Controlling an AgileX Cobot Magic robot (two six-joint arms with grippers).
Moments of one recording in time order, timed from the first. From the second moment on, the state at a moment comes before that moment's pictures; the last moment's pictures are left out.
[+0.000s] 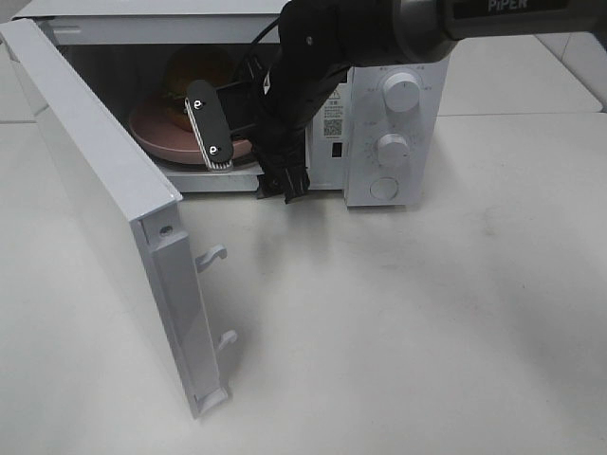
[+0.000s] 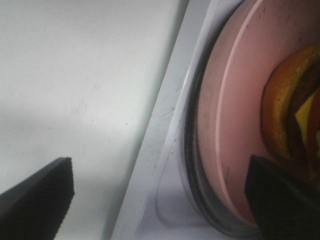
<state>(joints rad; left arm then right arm) 0.02 0.00 -0.52 -0.14 1.09 0.16 0.64 2.19 -1.70 0.00 0.49 -1.29</state>
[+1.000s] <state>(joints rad) 0.02 0.00 -0.52 -0.14 1.09 0.16 0.64 2.41 -2.07 -0.03 0.59 -1.20</state>
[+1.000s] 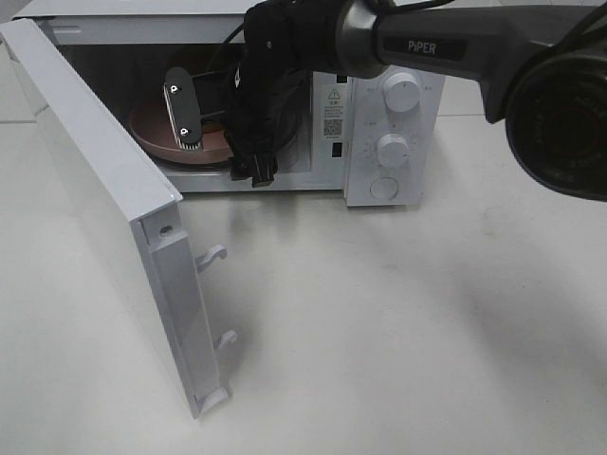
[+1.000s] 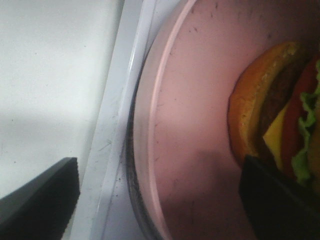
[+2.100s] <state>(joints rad) 0.02 0.00 -0.52 -0.14 1.09 0.16 0.65 2.45 -2.09 0.00 0.60 -1.23</state>
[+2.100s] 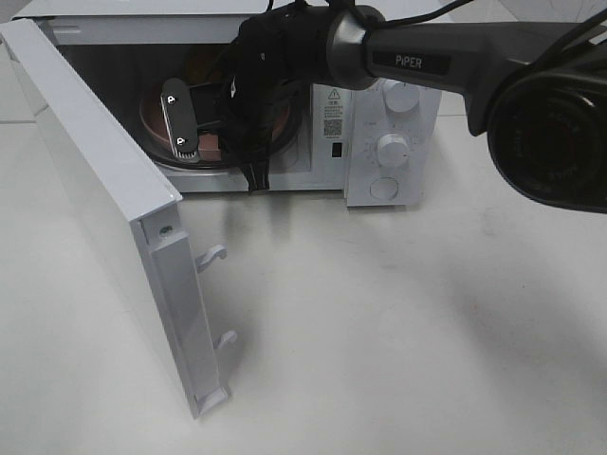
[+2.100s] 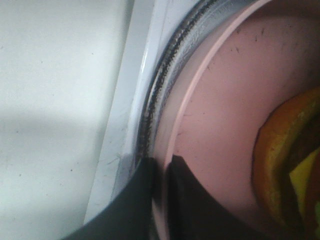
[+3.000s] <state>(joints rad) 0.02 0.00 -0.52 -0.14 1.09 0.16 0.68 2.27 -1.82 0.08 0.56 -1.43</state>
